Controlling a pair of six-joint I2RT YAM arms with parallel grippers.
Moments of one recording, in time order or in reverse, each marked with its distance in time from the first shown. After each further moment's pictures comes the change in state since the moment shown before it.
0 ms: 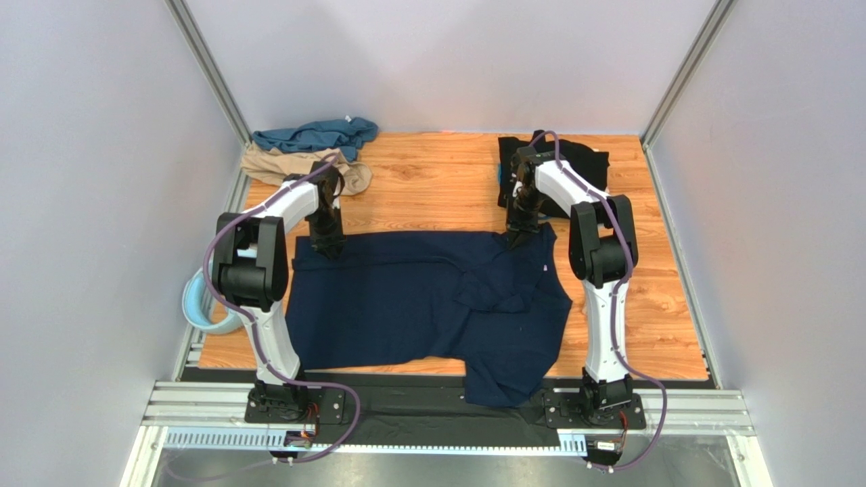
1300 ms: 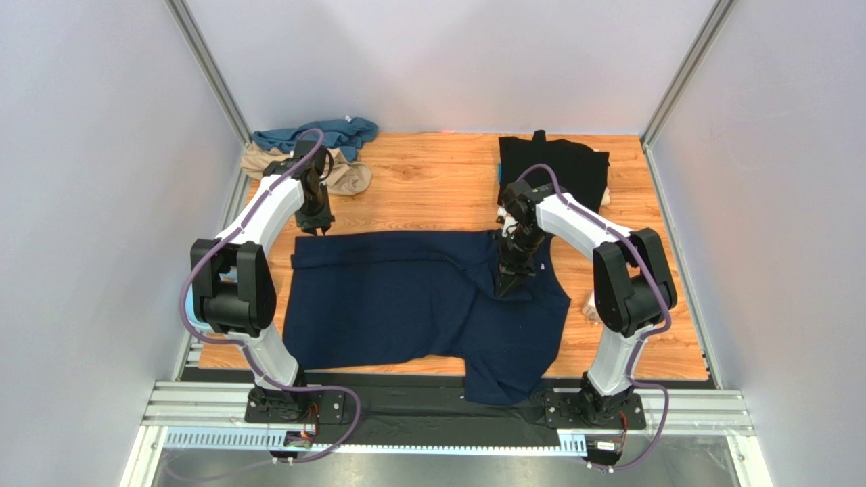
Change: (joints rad) left arm 0.001 -0.193 0.055 -0.045 -0.126 -0.008; right arm 0.153 -0.440 -0.489 -0.004 -0.199 0.020
